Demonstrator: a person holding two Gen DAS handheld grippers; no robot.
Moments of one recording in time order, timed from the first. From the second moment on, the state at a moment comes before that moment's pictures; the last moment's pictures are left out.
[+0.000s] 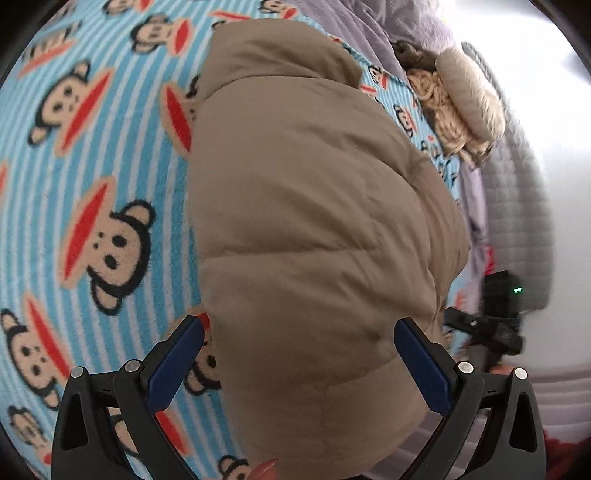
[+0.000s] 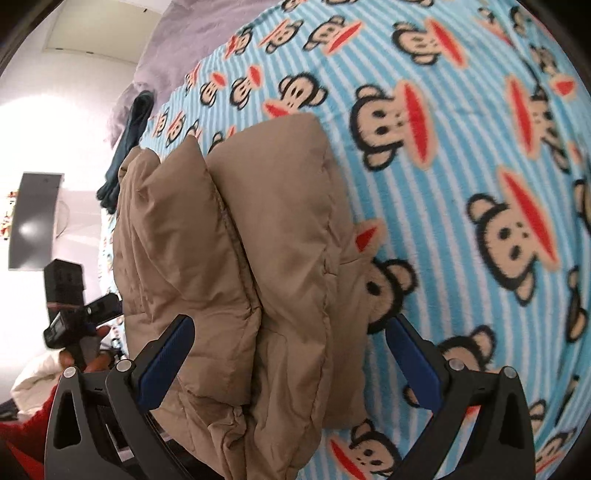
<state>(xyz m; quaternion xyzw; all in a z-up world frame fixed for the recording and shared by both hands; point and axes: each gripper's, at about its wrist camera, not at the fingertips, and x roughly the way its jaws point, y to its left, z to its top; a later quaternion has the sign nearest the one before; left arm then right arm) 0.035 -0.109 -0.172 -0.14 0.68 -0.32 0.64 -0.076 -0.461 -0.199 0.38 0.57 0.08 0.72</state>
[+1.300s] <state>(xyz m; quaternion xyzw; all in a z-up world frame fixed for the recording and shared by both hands) 0.038 -0.180 -0.157 -0.13 0.63 -0.37 0.67 -0.032 -0.409 -0.229 0.45 0.56 0.19 0.67</state>
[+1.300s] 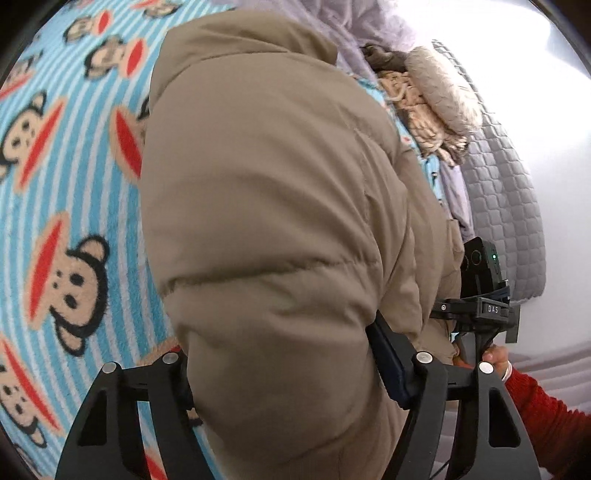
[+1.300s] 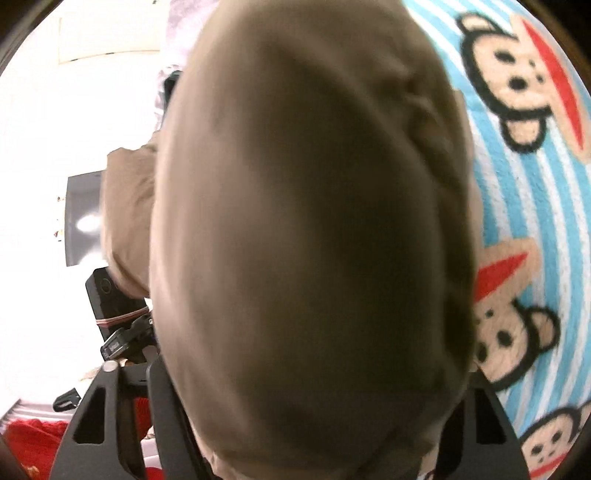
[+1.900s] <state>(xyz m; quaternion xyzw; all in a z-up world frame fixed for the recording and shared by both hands) 0.164 -0.052 -0.081 -0.12 0.58 -0.32 0.74 0.075 -0.270 -0.182 0.45 0.51 0.25 0.69</state>
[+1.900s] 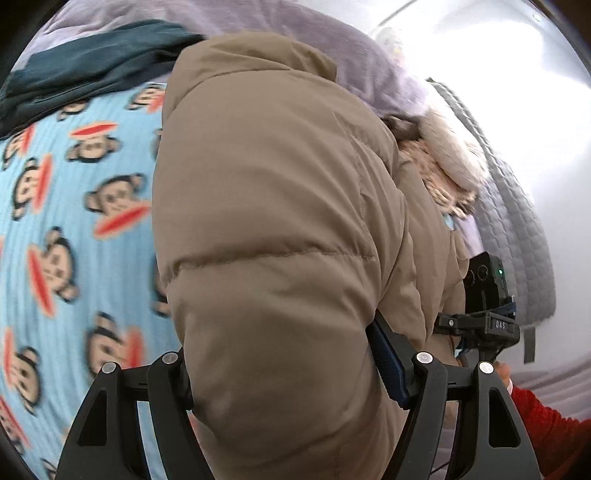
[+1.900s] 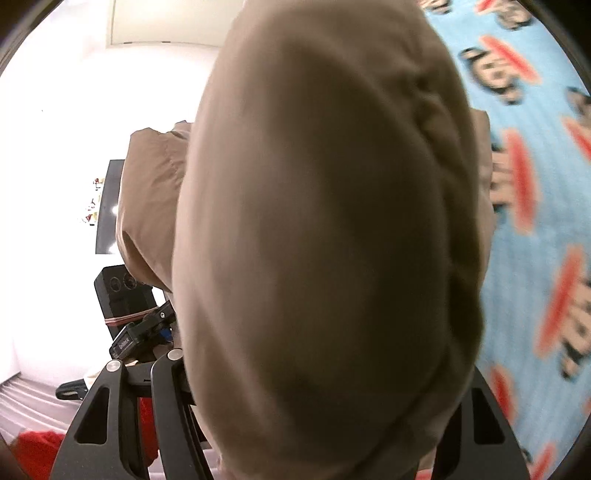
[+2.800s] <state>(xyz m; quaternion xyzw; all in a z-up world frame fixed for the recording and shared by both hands) 0.226 -0.002 -0.083 -0.02 0.50 -0.20 0.84 0.088 -0.213 -0.078 0.24 0.51 0.15 0.81</state>
